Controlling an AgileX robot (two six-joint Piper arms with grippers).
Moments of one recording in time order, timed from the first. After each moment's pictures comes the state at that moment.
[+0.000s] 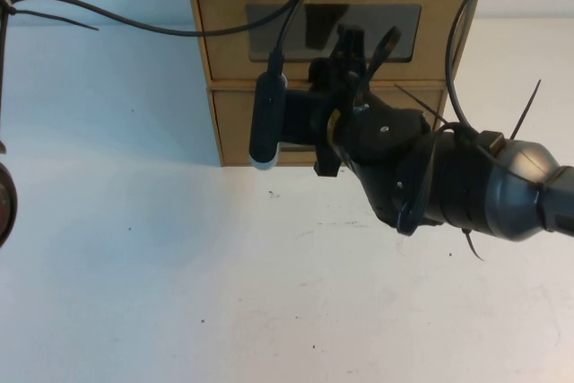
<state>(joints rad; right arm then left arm) 0.79 1.87 -1.36 -1.66 0.49 0.61 -0.22 2.26 -2.54 -0.89 1.24 0.48</state>
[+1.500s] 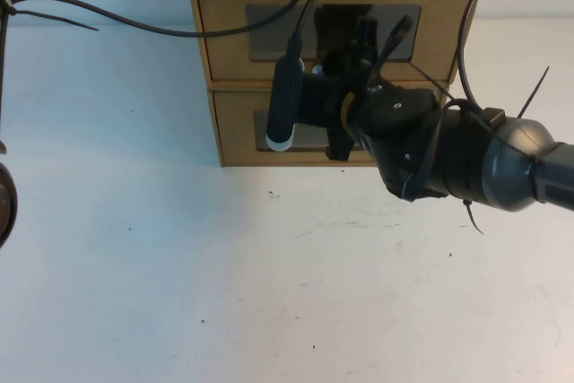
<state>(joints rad) 0.71 1.93 -1.42 -1.67 0.41 0.60 -0.22 2.26 -2.54 -0.89 1.24 0.48</state>
